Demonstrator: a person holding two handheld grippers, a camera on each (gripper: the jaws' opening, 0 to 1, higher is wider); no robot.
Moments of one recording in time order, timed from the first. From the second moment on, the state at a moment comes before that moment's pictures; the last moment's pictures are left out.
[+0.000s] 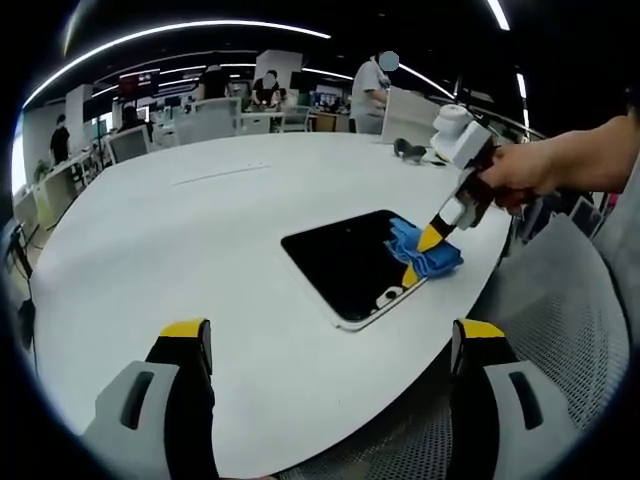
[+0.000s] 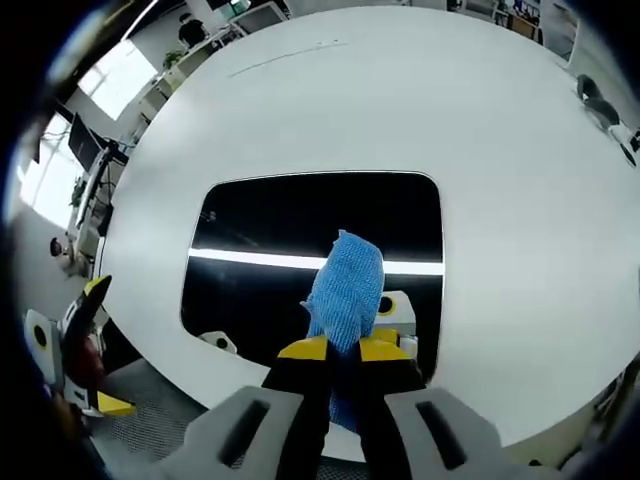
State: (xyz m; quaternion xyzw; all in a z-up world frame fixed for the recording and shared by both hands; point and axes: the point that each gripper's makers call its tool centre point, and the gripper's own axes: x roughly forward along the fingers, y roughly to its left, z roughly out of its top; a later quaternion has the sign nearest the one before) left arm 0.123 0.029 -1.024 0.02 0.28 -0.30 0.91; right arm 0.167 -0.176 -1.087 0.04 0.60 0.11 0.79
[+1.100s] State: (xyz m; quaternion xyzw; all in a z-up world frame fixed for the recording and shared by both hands) left arm 0.122 0.026 -1.025 0.02 0.28 -0.31 0.91; right arm 0.172 -0.113 -1.086 0.03 0.59 0.16 0.79
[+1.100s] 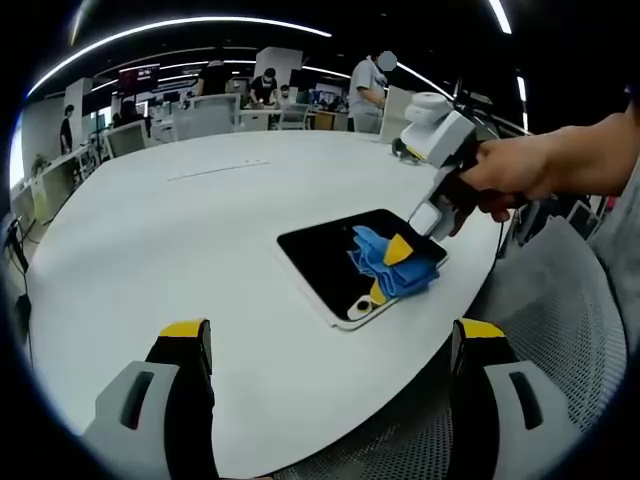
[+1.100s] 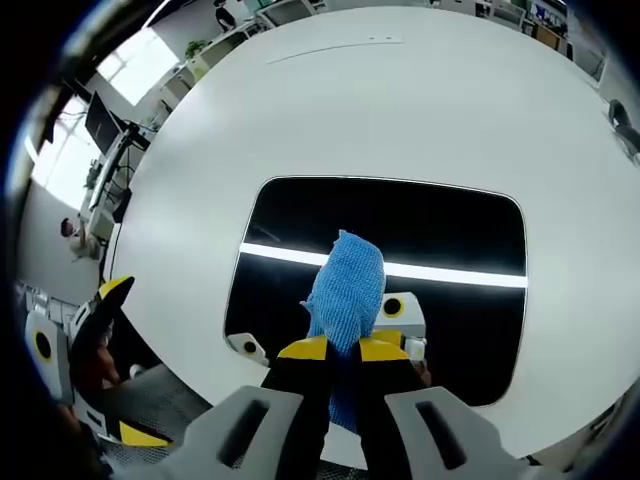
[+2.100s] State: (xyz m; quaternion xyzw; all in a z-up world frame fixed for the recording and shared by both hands) left arm 0.119 0.023 -1.028 0.01 0.29 -0.32 0.90; right arm 0.176 -0.057 -1.088 0.01 0.59 0.20 0.78
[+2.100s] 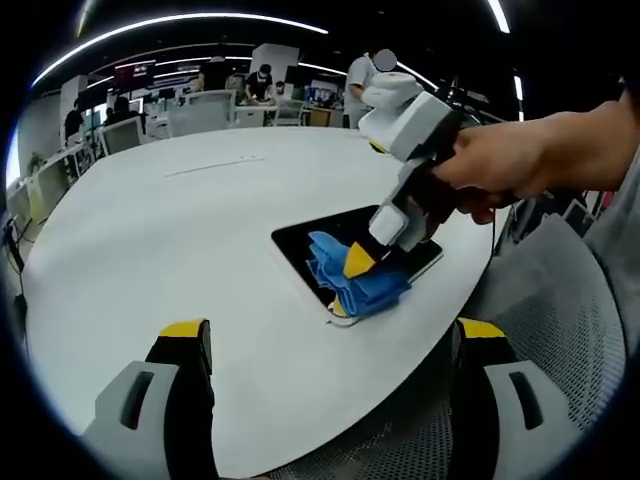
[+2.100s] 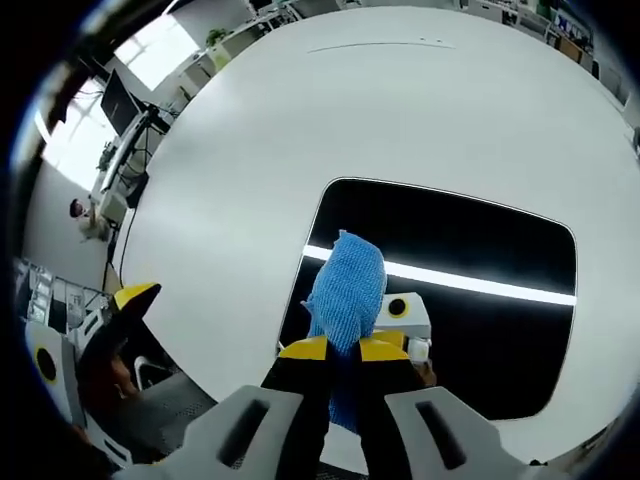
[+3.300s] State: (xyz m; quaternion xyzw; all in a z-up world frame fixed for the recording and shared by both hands) left arm 0.119 0.023 -1.028 0.02 0.29 -0.32 0.90; right arm 0.179 -0.037 -1.086 0.00 0.59 0.22 0.77
